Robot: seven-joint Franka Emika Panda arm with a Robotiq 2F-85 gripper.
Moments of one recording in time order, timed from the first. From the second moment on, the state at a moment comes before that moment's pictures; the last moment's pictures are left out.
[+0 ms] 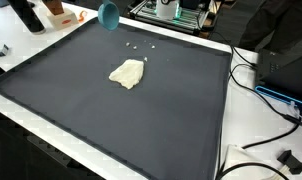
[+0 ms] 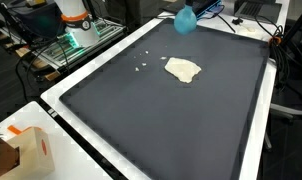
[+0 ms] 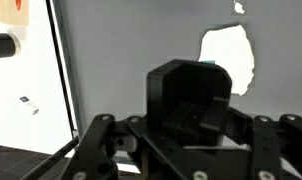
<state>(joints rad) 0.11 0.20 0.03 -1.70 -0.31 1.78 0.29</state>
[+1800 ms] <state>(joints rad) 0.30 0.66 0.00 -1.38 -0.69 1.32 1.14</state>
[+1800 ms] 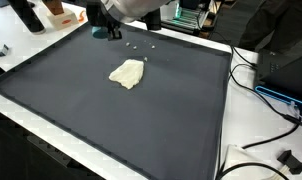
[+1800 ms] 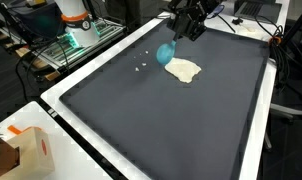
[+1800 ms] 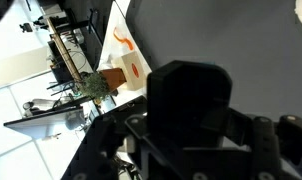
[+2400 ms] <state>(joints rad) 0.33 0.76 -0.01 -1.31 -0.71 1.30 1.14</state>
